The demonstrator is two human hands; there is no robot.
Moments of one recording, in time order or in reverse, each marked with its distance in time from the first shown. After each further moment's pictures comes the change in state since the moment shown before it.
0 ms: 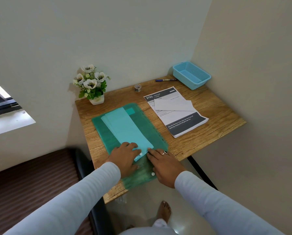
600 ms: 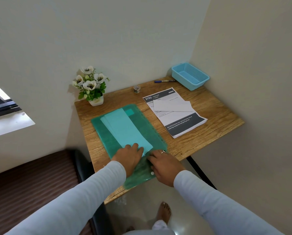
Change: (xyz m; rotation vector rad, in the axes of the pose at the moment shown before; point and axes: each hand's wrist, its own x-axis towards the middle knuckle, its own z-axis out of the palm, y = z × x) left_hand 0.003 0.017 -0.009 0.187 -0.016 0.027; right_hand 0.002 0.001 0.000 0.054 0.038 0.008
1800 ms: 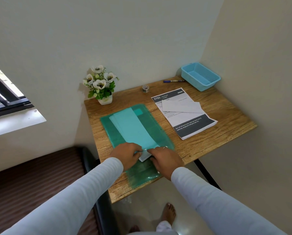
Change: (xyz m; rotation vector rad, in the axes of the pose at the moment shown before) left_hand -0.004 -0.038 0.005 -0.571 0.119 -0.151; right_hand 0.031 -0.018 -0.015 0.073 0.091 0.098
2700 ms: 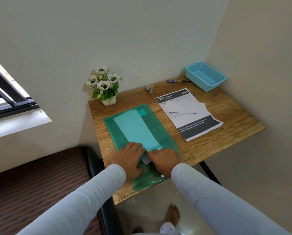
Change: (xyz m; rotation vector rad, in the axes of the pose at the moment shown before) left_hand -0.011 -0.002 0.013 0.208 -0.027 0.071; right_hand 0.021 -0.006 0.000 -0.308 -0.097 -0.230
